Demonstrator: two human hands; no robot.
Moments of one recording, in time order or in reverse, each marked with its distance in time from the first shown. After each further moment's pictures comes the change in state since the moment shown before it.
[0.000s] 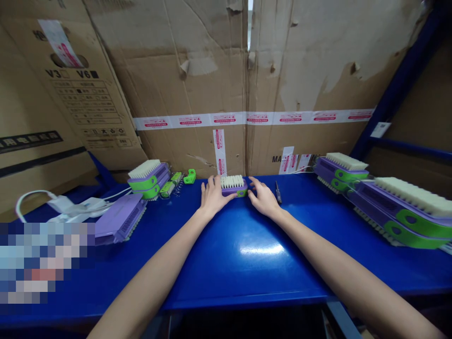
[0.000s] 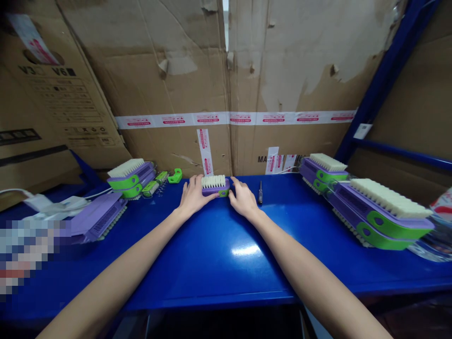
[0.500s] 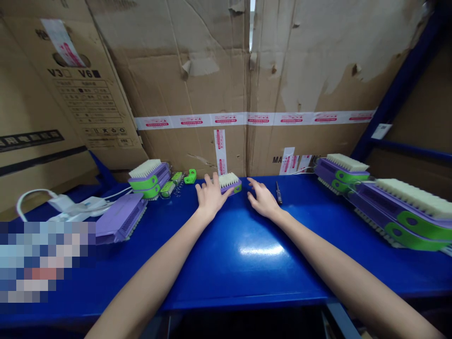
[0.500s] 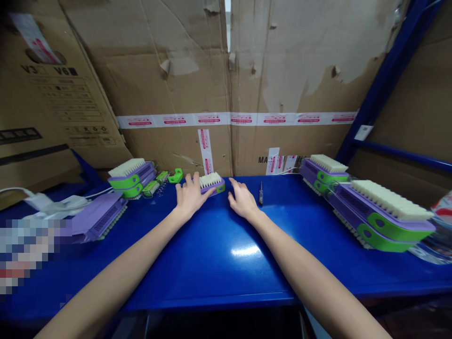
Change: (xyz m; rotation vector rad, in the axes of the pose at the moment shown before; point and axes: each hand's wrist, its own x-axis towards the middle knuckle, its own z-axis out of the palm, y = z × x) left_hand -0.003 0.005 -0.009 0.267 0.118 -0.058; right_hand -0.001 0.000 0.001 0.009 -0.014 -0.096
